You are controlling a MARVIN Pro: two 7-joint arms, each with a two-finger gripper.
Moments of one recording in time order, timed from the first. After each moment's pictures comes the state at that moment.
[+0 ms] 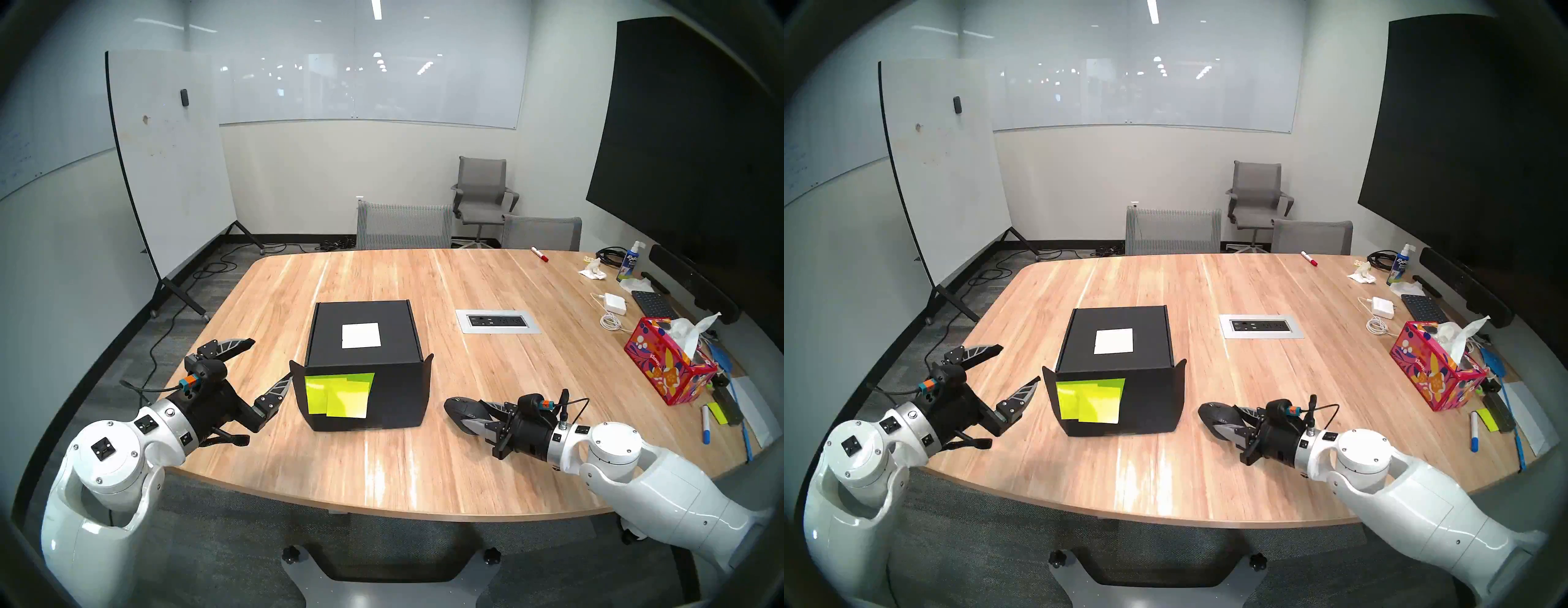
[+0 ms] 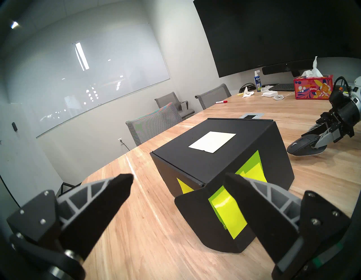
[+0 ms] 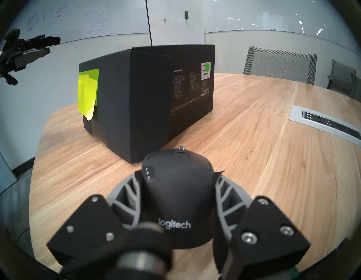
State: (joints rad) left arm 2.11 -1.12 -1.89 -2.24 -0.15 0.17 -0.48; right arm -1.59 -0.65 1.09 -1.67 0.74 0.01 0.39
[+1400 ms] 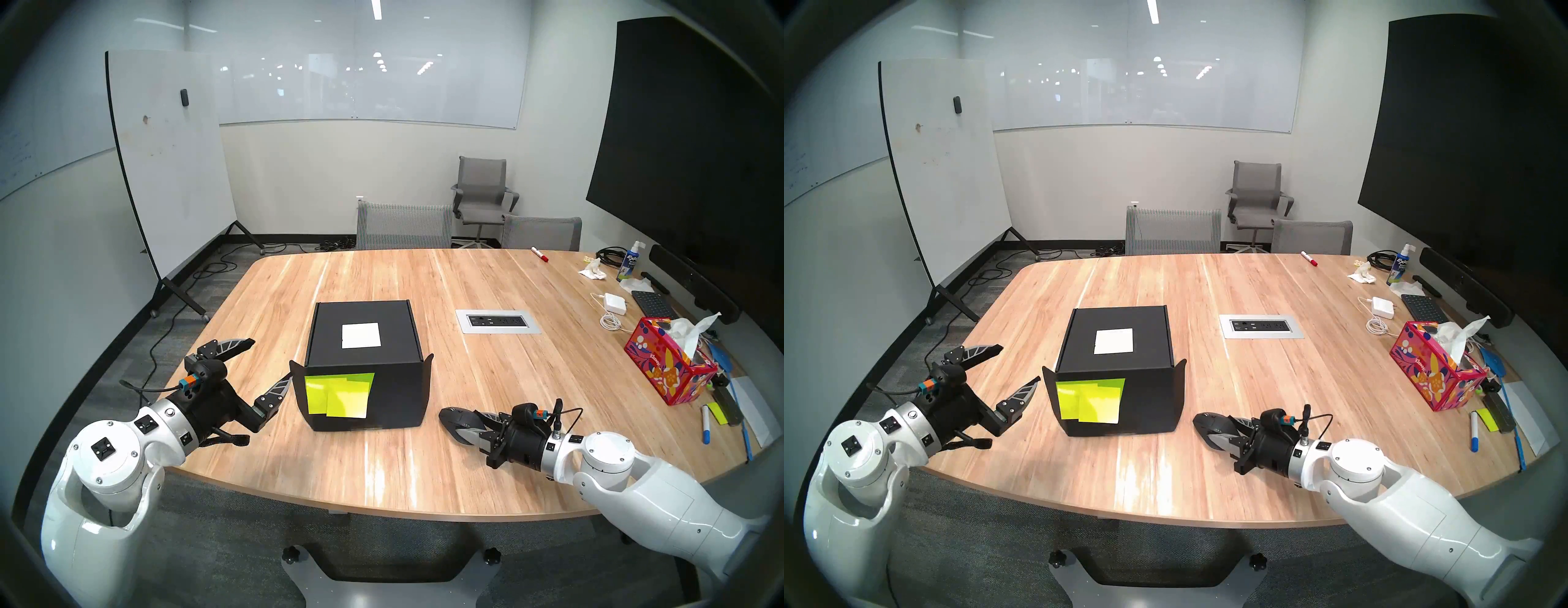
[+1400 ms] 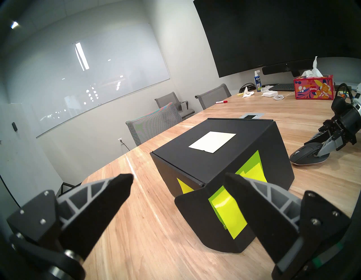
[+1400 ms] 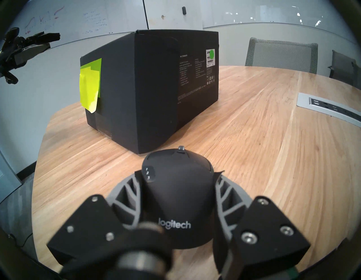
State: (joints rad) left arm 2.11 -1.12 -1.89 -2.24 -0.15 0.17 -0.48; right arm -1.61 -0.68 1.08 -1.66 0.72 0.02 0.38
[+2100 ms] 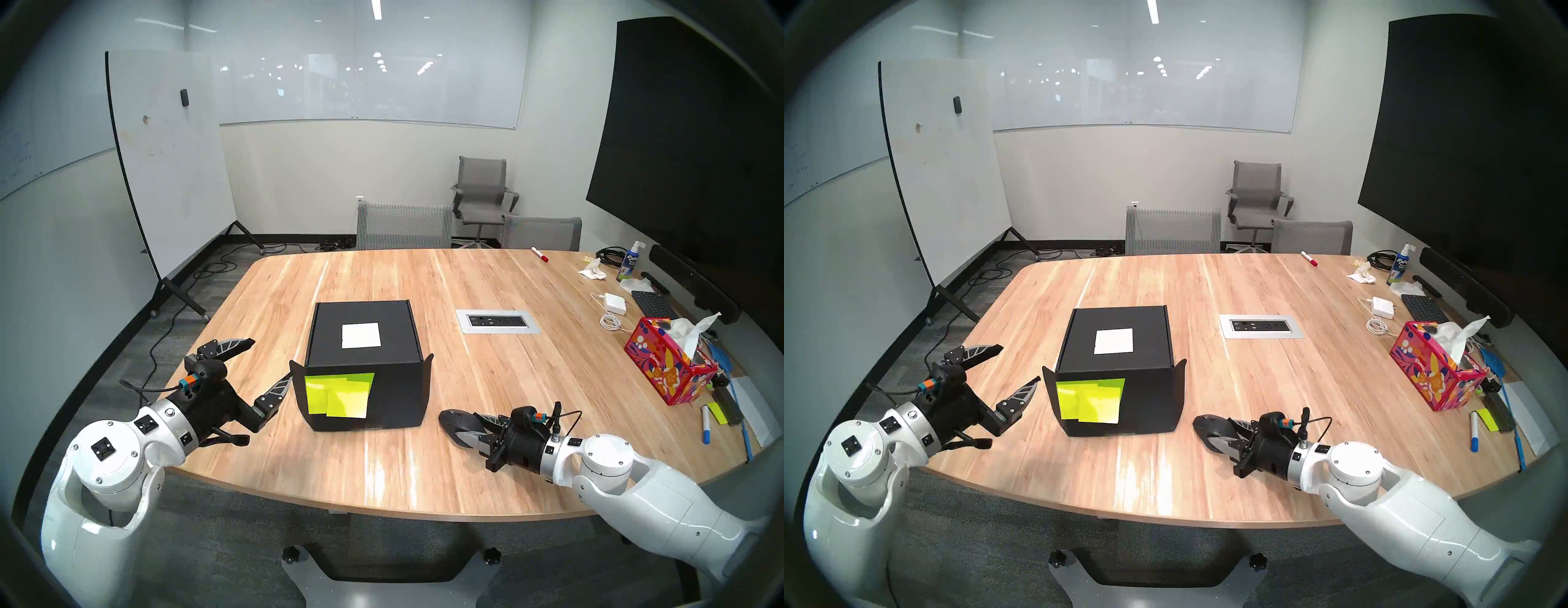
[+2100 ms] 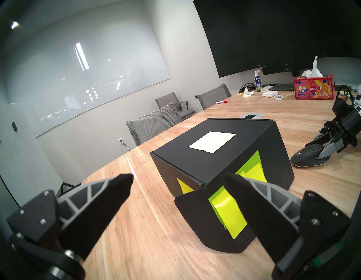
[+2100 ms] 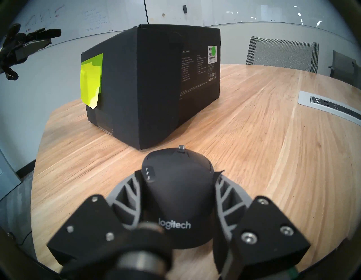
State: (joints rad) left arm 2.11 -1.12 -1.89 -2.24 -0.15 0.17 -0.48; right arm -1.62 -0.69 1.08 -1.66 0.72 0.02 0.38
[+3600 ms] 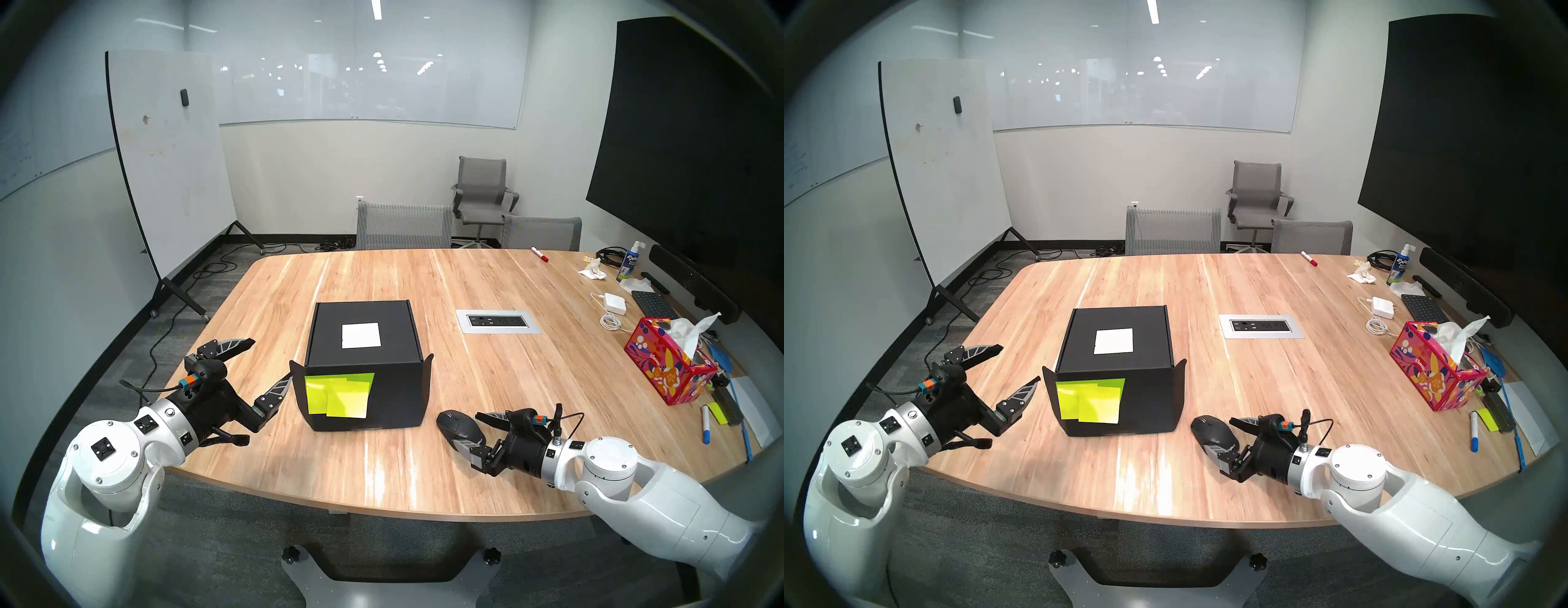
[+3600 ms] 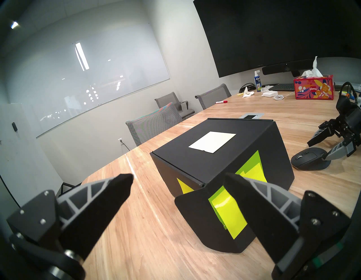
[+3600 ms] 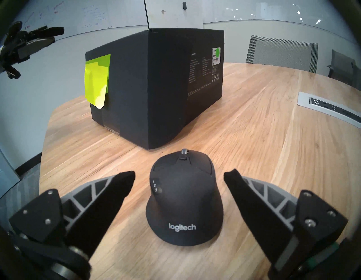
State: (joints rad) left arm 2.11 -1.12 -1.89 -2.24 -0.15 0.17 -0.48; right arm -1.68 -0.64 1.11 -1.77 0.72 0.08 0.32
